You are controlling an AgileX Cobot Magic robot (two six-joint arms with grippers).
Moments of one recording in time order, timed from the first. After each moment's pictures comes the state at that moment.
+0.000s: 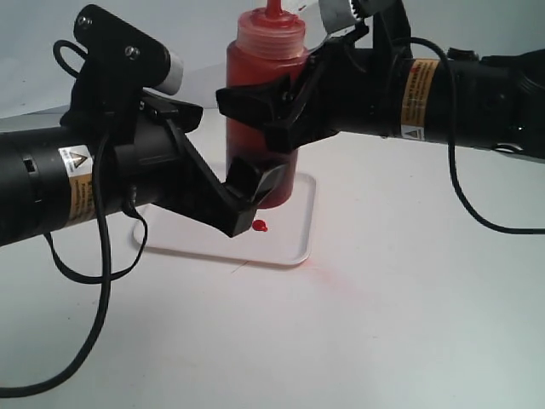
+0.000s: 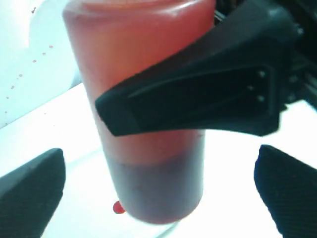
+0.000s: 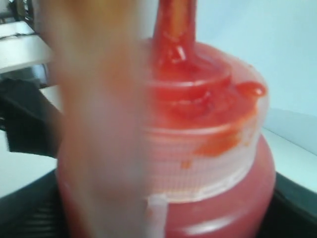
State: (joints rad) left arm -0.77 1.31 -0.79 1.74 0.07 -1.70; right arm 0.45 1.57 -0.98 -1.16 -0.63 1.03
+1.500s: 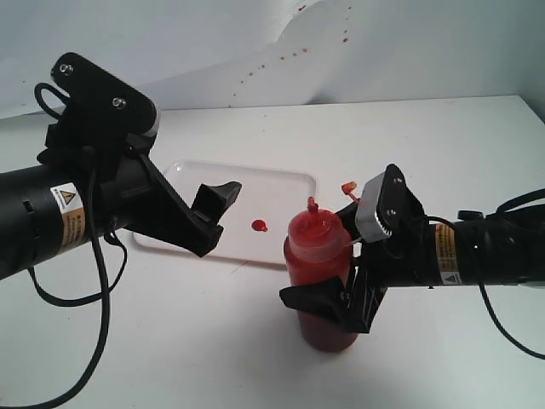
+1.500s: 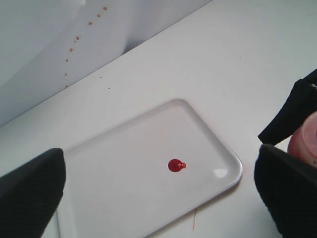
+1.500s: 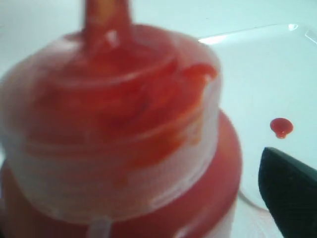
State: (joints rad) left arm -0.77 1.31 -0.68 1.74 0.26 -1.68; right arm 0.28 1.81 -0.65 -1.27 -0.90 0.62
